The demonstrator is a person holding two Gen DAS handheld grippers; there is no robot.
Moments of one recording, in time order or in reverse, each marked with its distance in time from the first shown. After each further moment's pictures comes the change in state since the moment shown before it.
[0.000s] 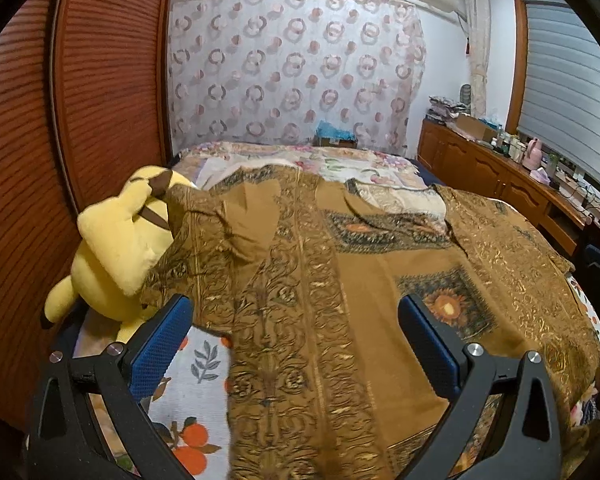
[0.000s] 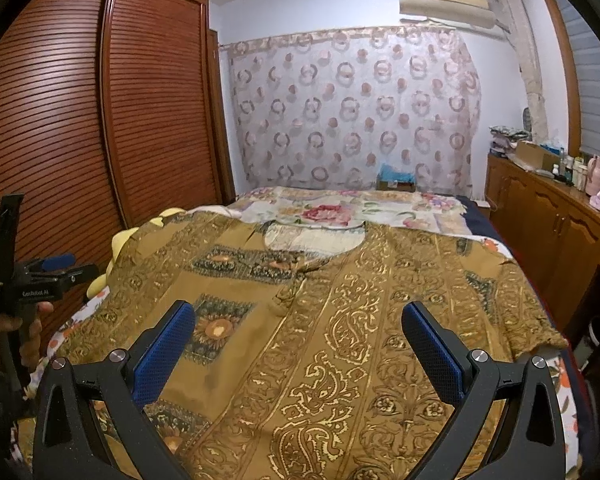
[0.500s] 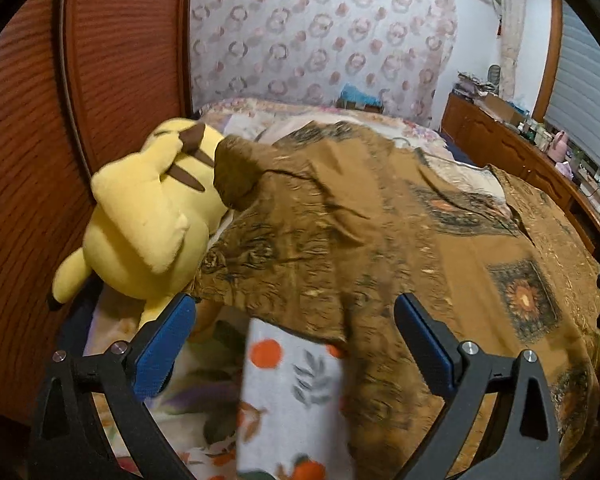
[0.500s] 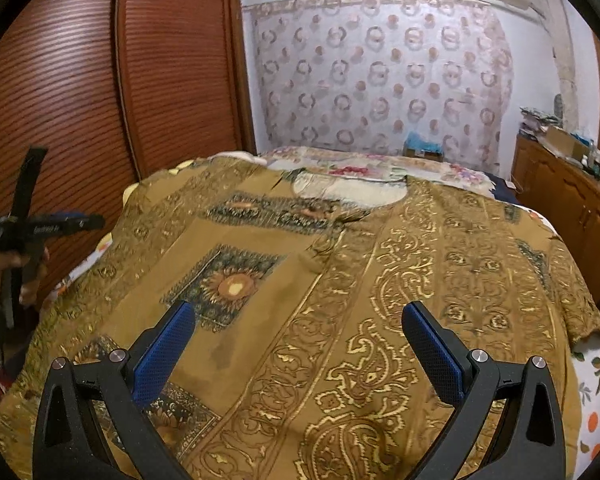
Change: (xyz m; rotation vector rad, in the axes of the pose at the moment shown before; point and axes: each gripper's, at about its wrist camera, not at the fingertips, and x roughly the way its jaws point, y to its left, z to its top) left arm 0.052 0.081 0.007 -0.056 0.155 0.034; right arm 0.038 0.008 0.007 -0.075 0.134 0.059
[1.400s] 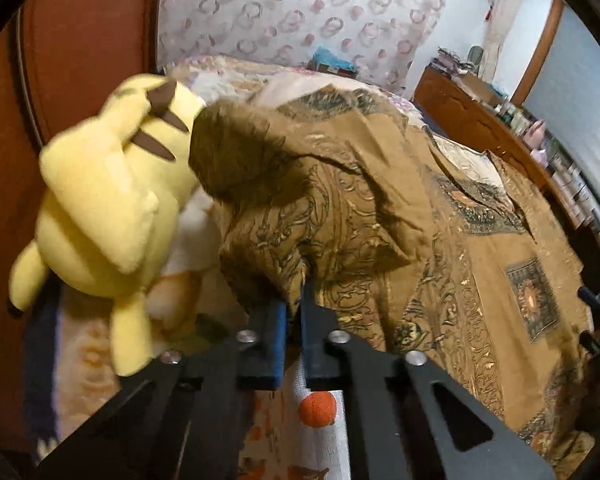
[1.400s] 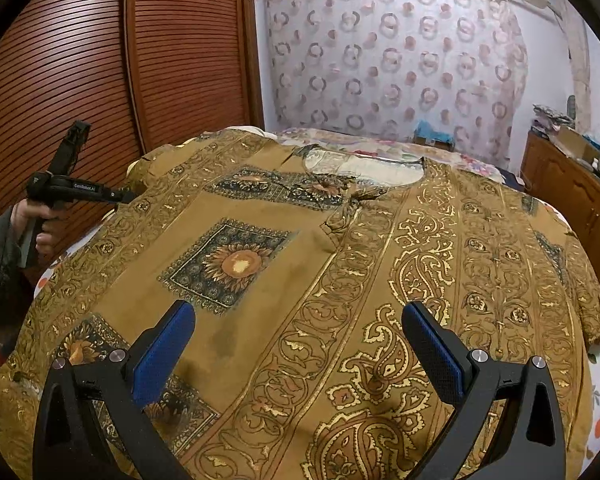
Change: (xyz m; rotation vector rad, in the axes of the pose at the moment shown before) left arm 0.036 0.029 0.021 0.015 0.137 -0.136; right arm 0.019 0.001 0.000 -0.025 0.030 0.027
